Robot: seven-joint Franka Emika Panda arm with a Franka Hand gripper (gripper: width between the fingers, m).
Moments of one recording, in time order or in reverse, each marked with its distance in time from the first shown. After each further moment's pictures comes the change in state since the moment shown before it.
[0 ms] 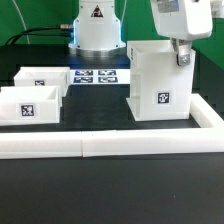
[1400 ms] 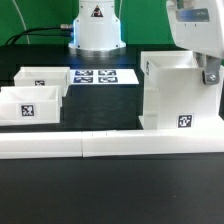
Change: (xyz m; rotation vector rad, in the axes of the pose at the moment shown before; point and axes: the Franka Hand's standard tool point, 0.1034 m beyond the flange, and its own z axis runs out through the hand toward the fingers) arm -0.005 -0.096 0.016 -0.013 -0.032 -0.008
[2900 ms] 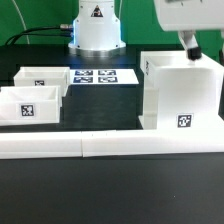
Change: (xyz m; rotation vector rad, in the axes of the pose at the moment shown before) arm -0.005 0.004 -0.040 -0.010 -0.036 -0.349
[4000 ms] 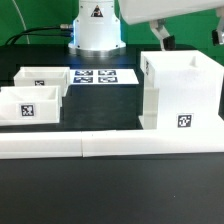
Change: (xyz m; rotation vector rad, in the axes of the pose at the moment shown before) arm 0.014 0.021 -0.009 0.001 -0.012 -0.466
